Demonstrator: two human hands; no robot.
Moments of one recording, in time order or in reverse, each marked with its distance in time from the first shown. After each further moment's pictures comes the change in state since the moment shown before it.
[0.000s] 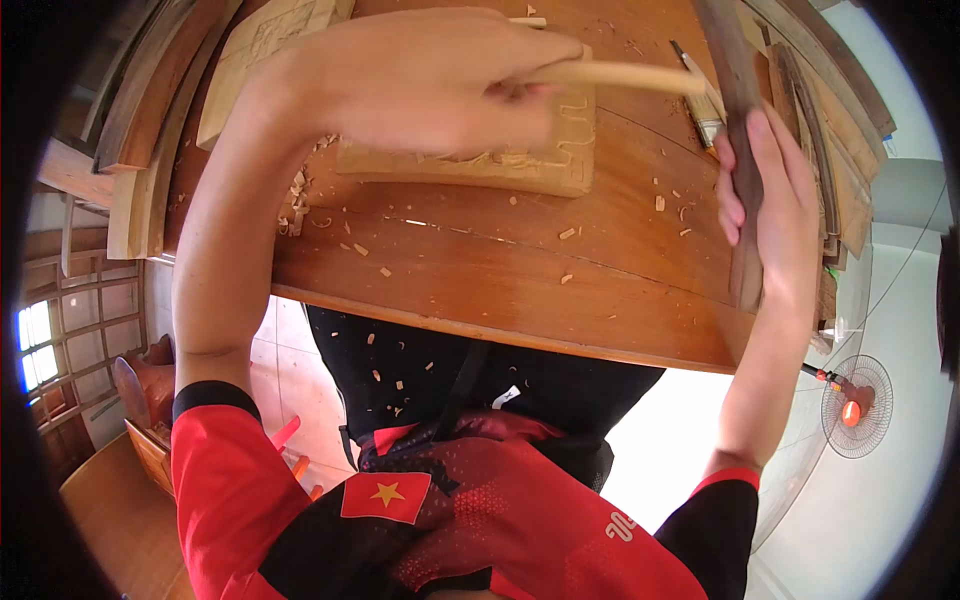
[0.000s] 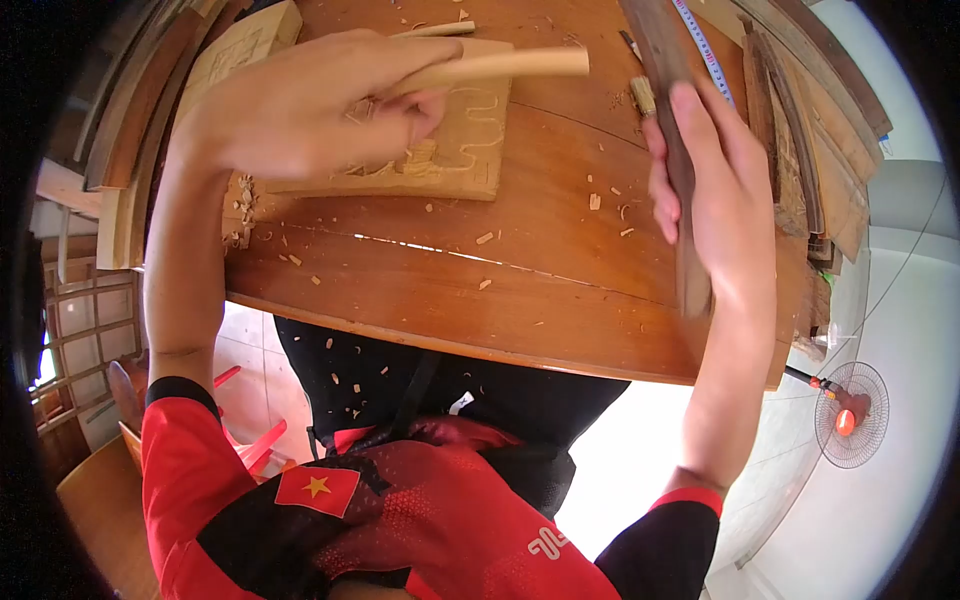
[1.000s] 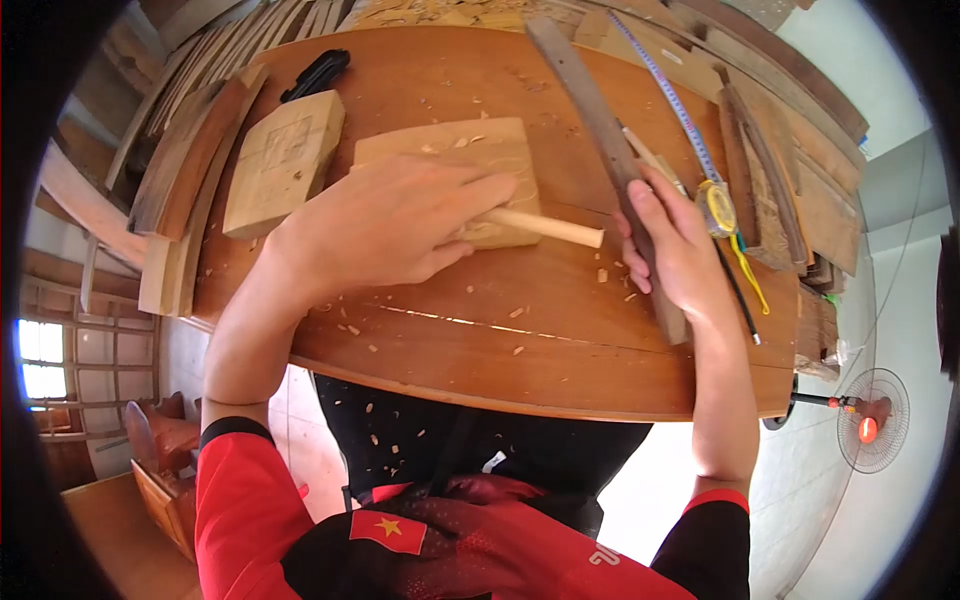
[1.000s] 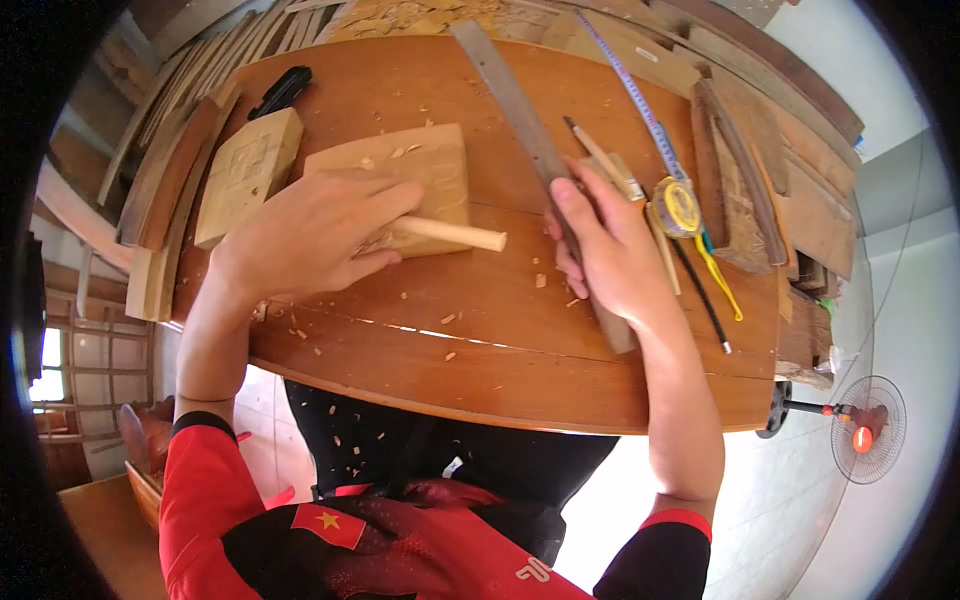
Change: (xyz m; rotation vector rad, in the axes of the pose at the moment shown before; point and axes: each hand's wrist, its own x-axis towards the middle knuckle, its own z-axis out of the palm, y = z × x) left_hand -0.008 0.032 0.014 0.329 0.096 0.022; right_hand 0.013 0.025 0.000 0.212 -0.175 0.094
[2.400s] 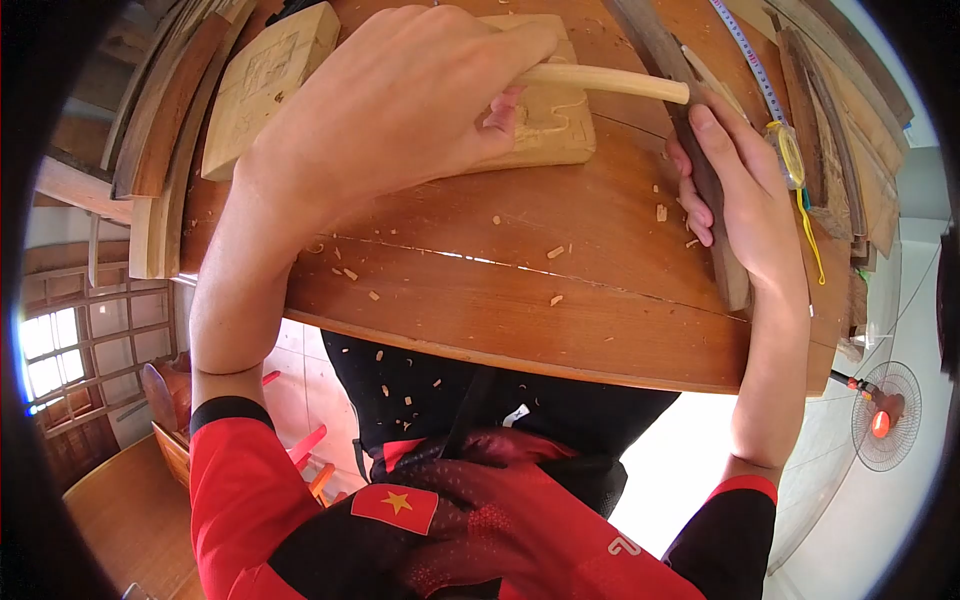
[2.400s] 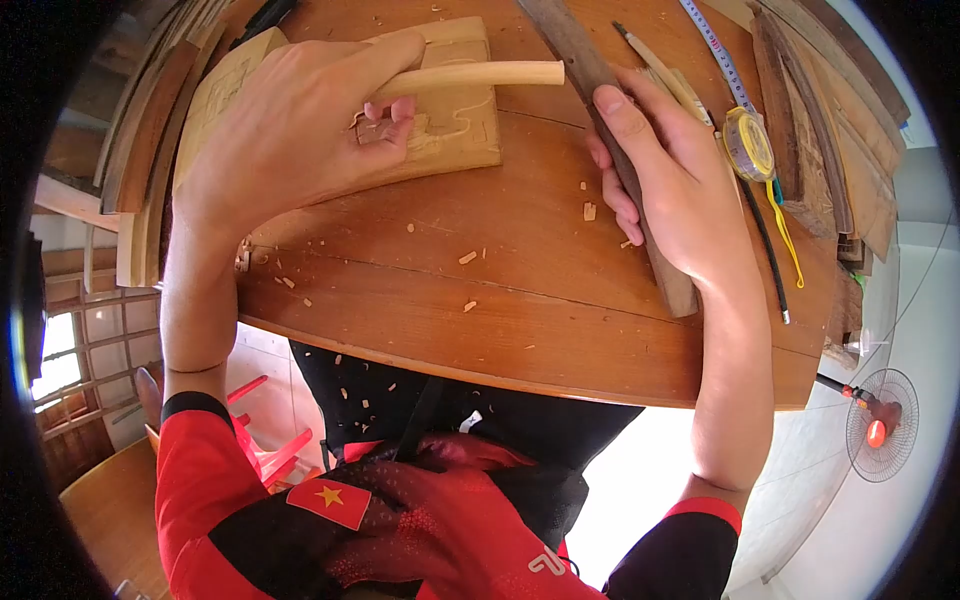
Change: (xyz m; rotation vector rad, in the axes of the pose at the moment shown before) left_hand 0.019 0.000 0.010 0.218 0.220 -0.103; right_hand 0.002 0.008 0.007 -0.120 -0.007 -0.054
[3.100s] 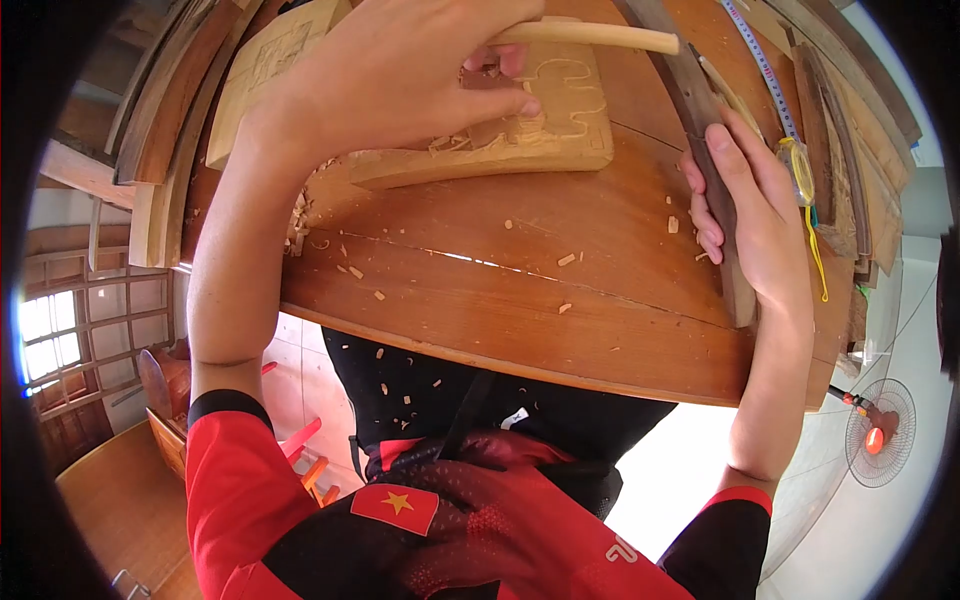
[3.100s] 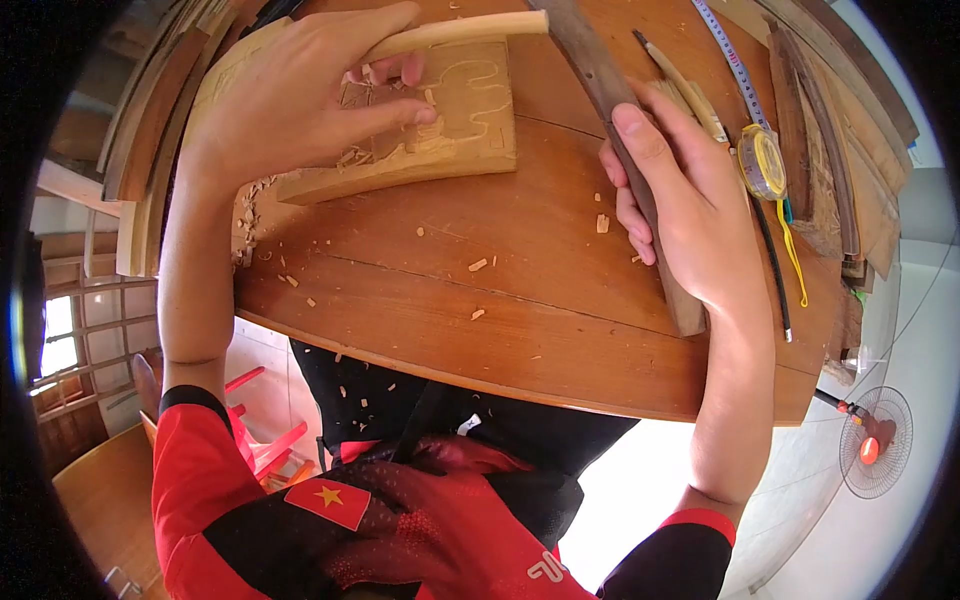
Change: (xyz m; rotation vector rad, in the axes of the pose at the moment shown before) left_hand 0.007 -0.033 -0.007 -0.196 -0.155 -0.059; right_hand -0.003 -0.003 0.001 -0.016 -0.017 0.027
